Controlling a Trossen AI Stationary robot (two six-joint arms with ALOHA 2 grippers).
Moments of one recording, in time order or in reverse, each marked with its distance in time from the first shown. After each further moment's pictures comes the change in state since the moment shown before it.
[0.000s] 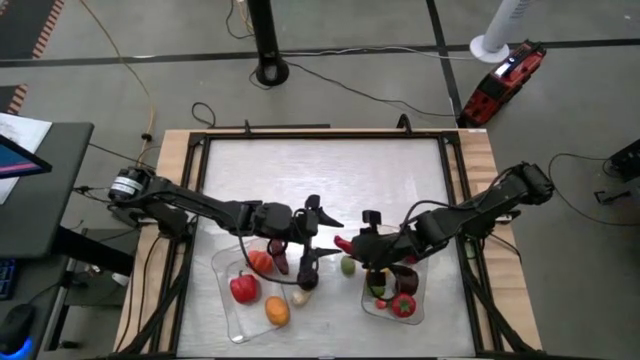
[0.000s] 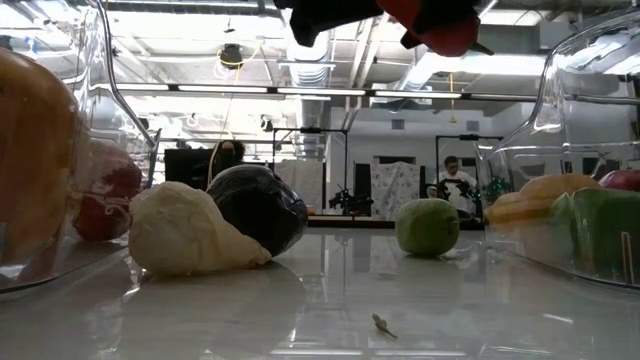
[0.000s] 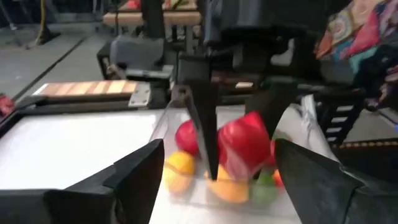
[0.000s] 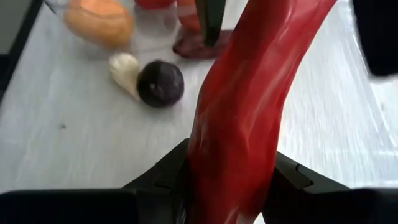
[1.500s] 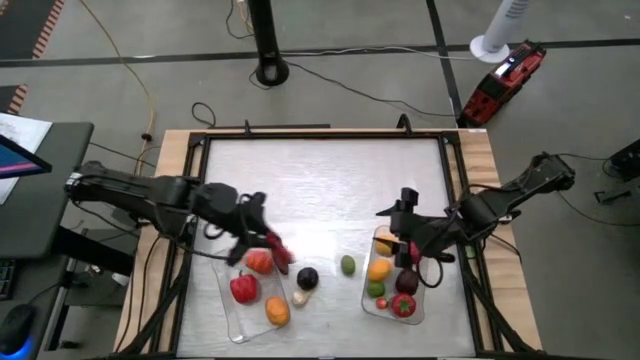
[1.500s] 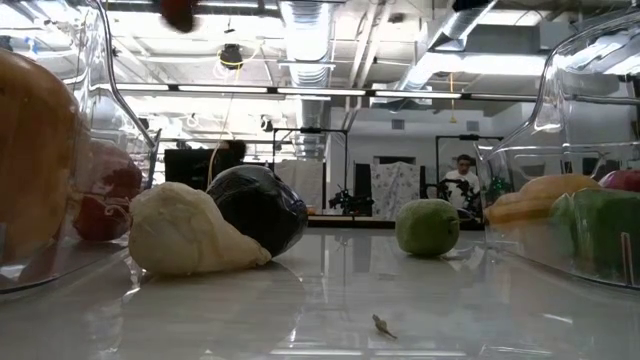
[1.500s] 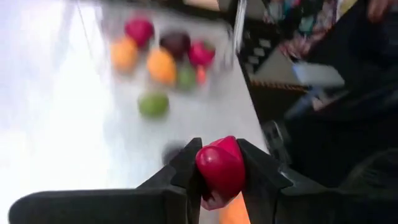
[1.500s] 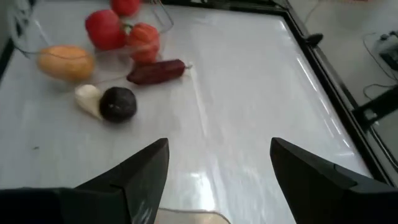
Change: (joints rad) left arm -0.011 -0.510 0.003 -0.829 0.245 -0.281; right arm 0.073 -0.292 -0.048 -0.178 0.256 0.105
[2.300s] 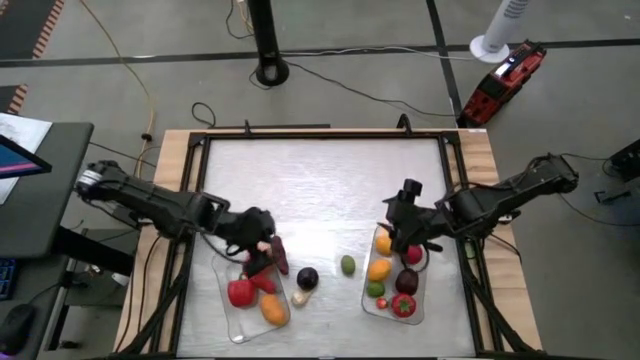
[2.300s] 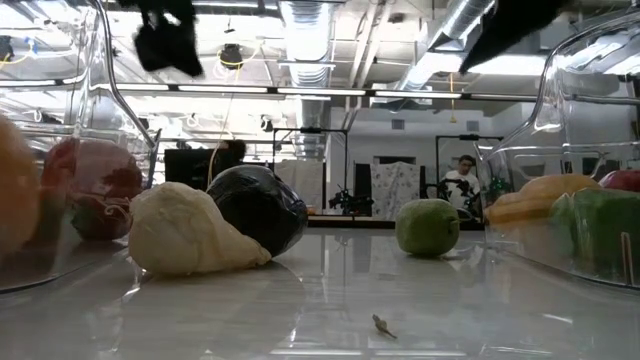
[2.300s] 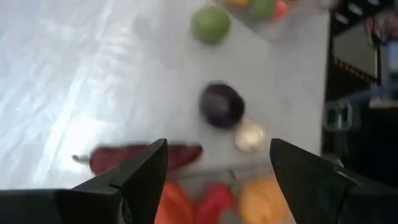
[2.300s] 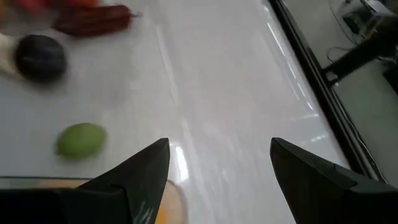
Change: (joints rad) left arm -0.078 0.188 -0.001 -0.155 -0.174 -0.324; right arm -0.125 -0.031 -0.125 -0.061 0.012 0.004
